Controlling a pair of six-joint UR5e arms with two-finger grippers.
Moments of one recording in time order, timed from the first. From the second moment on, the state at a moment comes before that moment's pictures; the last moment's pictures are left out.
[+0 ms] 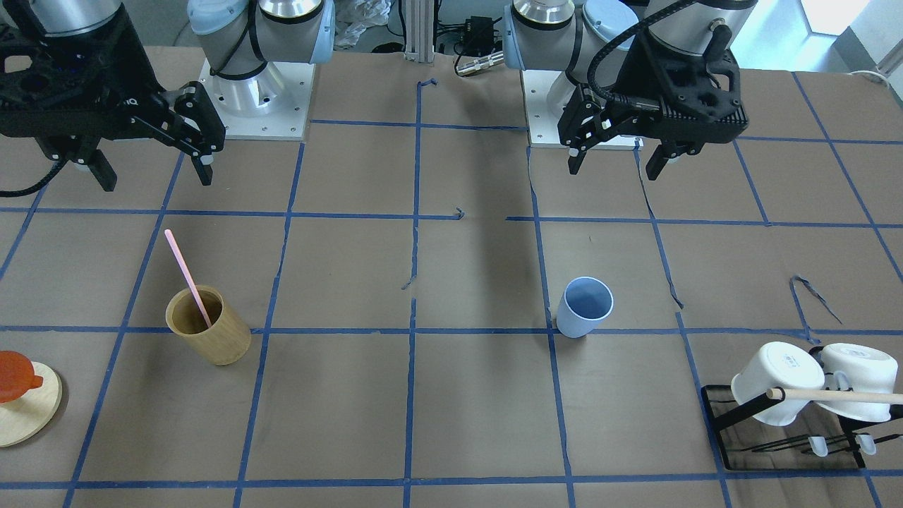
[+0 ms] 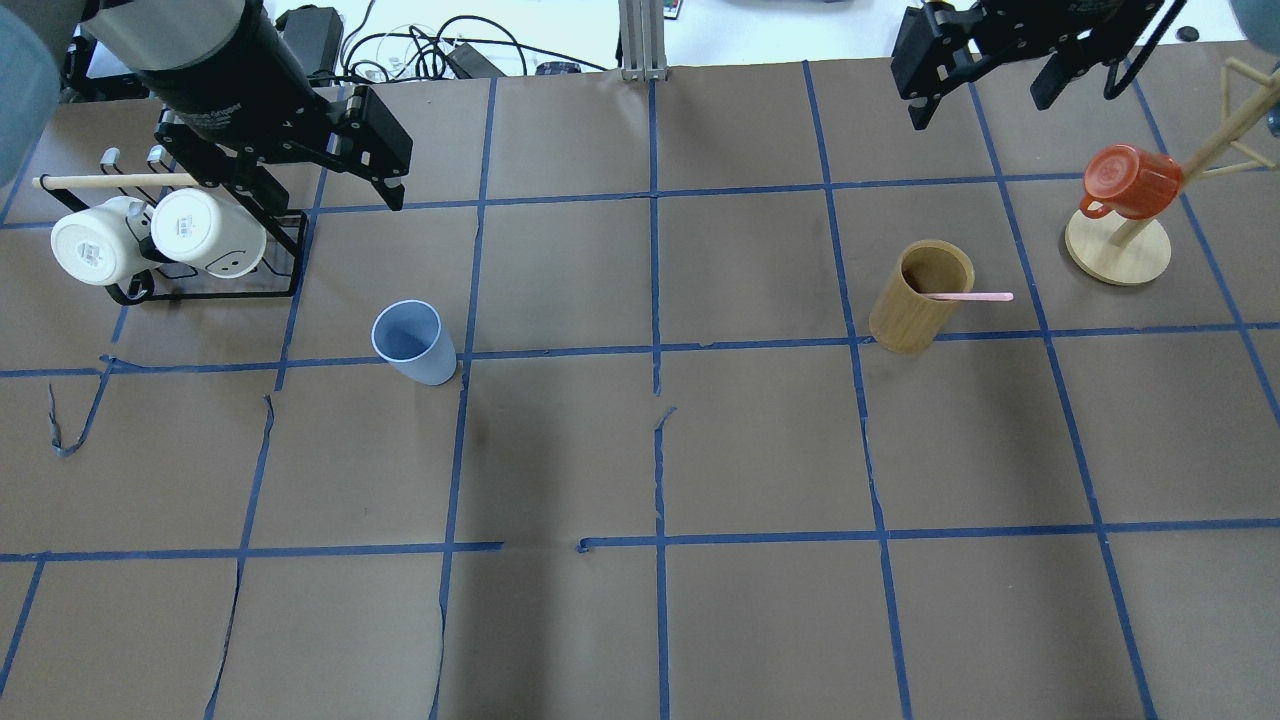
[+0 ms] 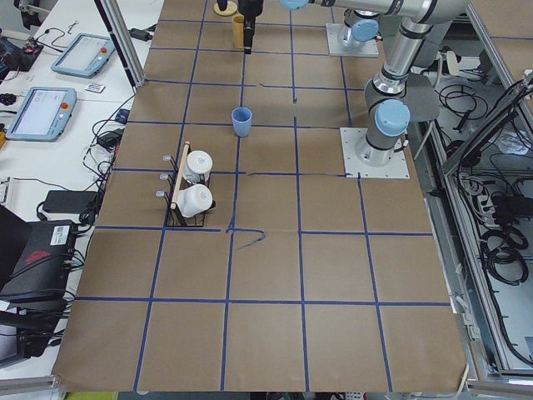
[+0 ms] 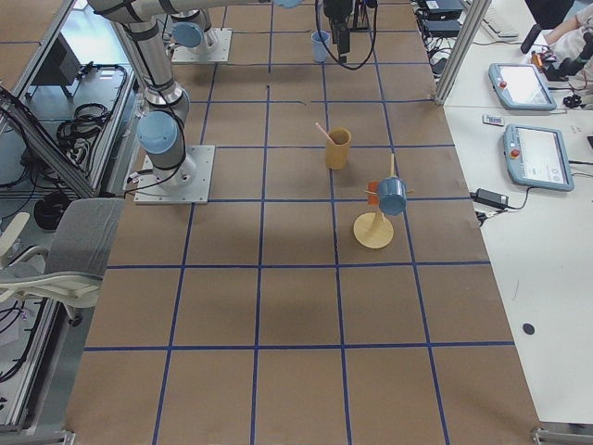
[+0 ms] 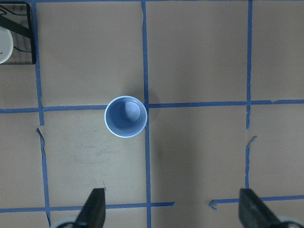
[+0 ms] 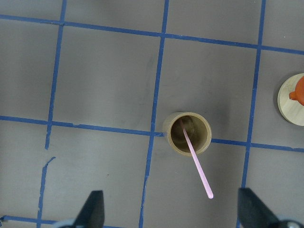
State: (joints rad) left arm -1.58 -1.57 -1.48 -1.60 1.53 0.01; right arm 1.56 -1.53 1.39 -1.58 -1.58 -0.14
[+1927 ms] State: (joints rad) left arm -1.58 -1.57 -1.46 -1.67 1.56 0.00; right arm 1.56 -1.54 1.39 -1.58 -1.58 -0.14
